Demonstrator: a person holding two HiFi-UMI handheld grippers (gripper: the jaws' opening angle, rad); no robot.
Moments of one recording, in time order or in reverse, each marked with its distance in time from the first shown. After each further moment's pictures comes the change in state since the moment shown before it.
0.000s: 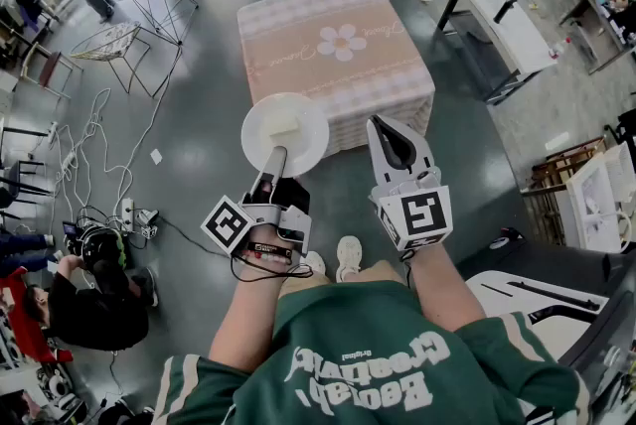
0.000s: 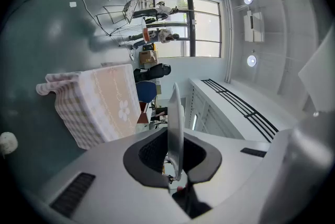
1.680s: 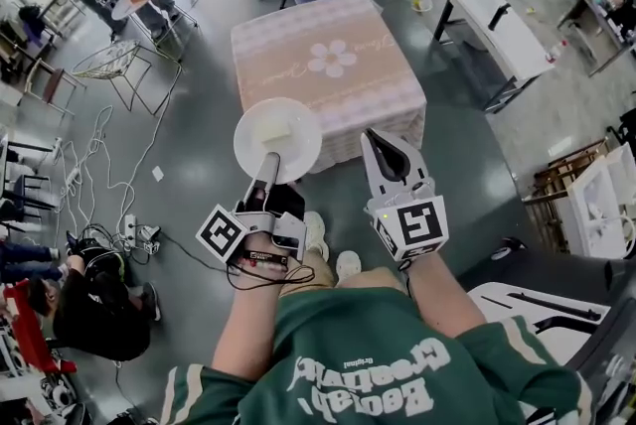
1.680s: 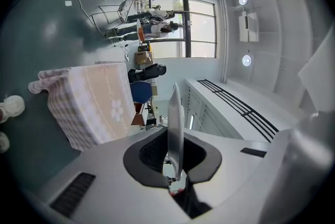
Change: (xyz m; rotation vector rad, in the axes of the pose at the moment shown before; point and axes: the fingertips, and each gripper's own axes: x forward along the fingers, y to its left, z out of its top) left arm 0.032 -0.026 -0.014 0.029 -0.016 -0.052; right arm -0.003 -0.033 0.000 0.045 -0.045 0.015
